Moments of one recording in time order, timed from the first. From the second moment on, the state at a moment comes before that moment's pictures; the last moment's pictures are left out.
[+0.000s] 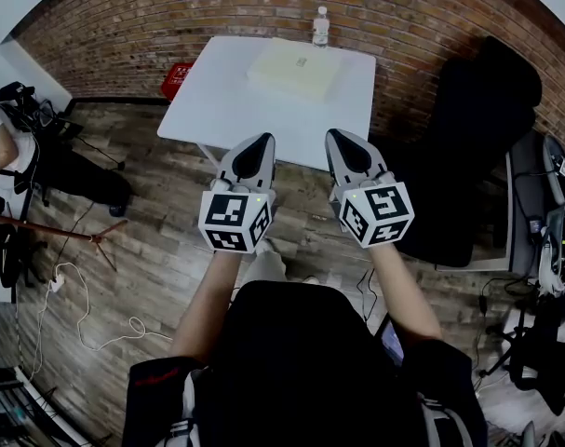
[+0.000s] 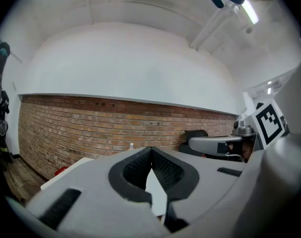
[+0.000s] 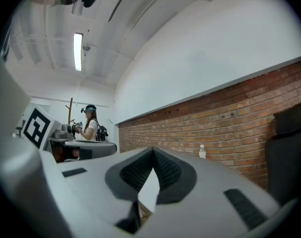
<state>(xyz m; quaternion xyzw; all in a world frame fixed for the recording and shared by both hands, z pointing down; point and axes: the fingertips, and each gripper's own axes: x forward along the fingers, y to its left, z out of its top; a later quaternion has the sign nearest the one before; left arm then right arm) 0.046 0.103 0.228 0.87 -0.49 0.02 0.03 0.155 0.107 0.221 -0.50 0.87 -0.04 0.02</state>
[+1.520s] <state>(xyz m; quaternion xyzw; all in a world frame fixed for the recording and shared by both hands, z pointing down) -0.032 -0.075 0.237 0.90 -0.43 0.03 0.07 0.065 -0.072 0.231 -0.52 0.86 -0.04 -0.03</state>
